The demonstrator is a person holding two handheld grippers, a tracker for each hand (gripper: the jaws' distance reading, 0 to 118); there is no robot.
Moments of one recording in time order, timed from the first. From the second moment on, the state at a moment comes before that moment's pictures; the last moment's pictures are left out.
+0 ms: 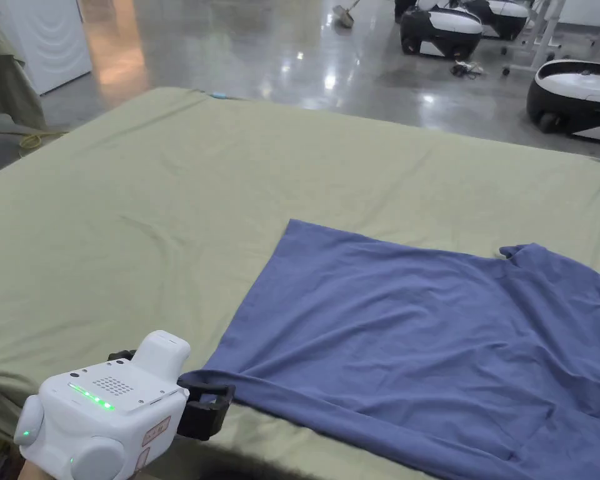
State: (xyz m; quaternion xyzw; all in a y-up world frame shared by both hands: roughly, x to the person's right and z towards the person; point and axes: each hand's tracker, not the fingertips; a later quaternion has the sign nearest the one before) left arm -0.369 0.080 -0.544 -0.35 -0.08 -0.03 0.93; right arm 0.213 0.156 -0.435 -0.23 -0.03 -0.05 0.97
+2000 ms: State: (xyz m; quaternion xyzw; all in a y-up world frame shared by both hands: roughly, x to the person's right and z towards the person) left arm -0.326 0.155 -0.740 -0.43 -0.04 -0.07 0.90; right arm 0.249 0.165 -0.676 -0.38 0.00 -0.05 0.93
